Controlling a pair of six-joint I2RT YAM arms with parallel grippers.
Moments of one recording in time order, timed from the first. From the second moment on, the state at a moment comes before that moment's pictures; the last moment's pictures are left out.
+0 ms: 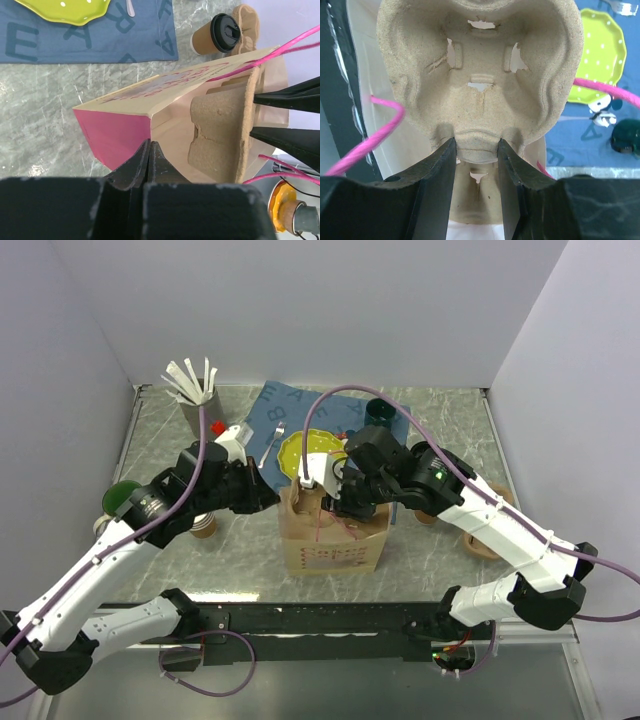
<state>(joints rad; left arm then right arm) -0.70 0.97 1.16 -0.75 0.11 -0.68 0.96 1.32 1.60 -1.13 -0.15 -0.48</state>
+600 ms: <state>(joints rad) -0.70 0.98 1.21 -0.76 0.14 -0.68 1.04 1.44 1.65 -1.22 -0.04 -0.45</state>
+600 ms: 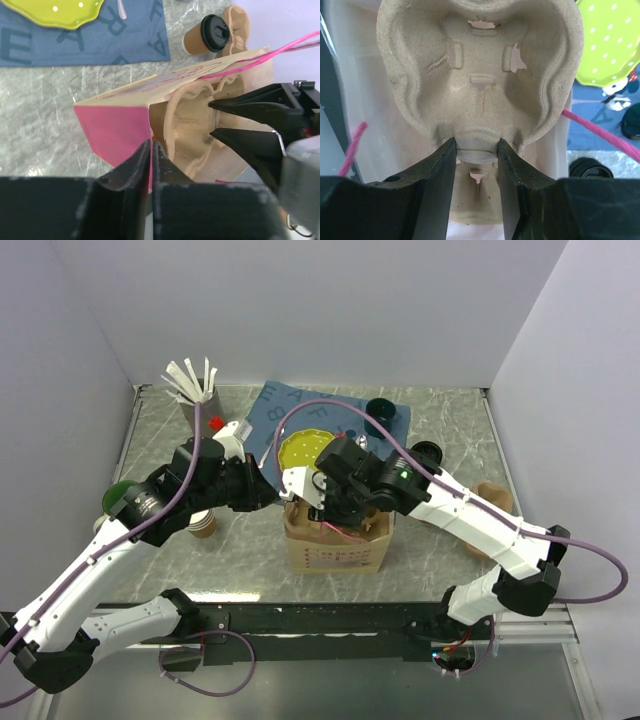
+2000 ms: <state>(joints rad) -0.62 0.97 1.21 -1.06 -0.12 -0.77 1.06 1.55 1.59 -1.27 0.01 -0.37</state>
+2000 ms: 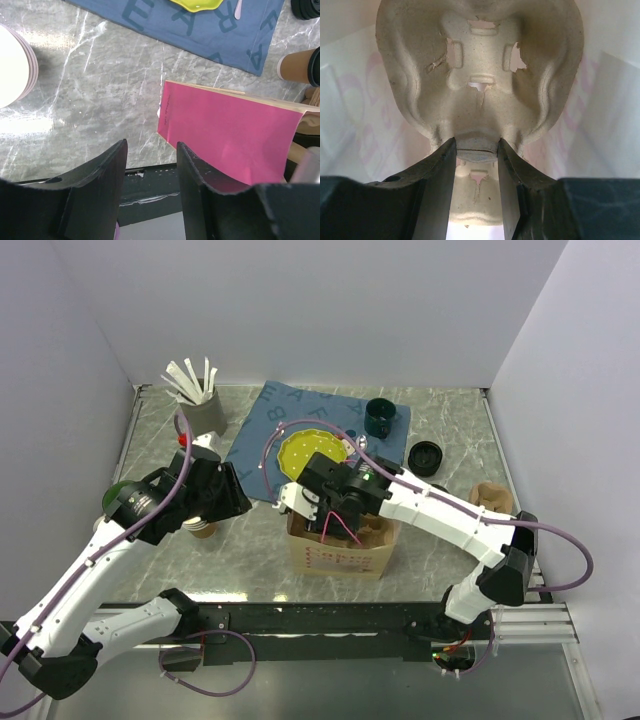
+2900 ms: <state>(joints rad) -0.61 0.95 1.22 -1.09 -0.12 -0.75 1.06 1.55 1.49 -1.18 0.01 -0.35</state>
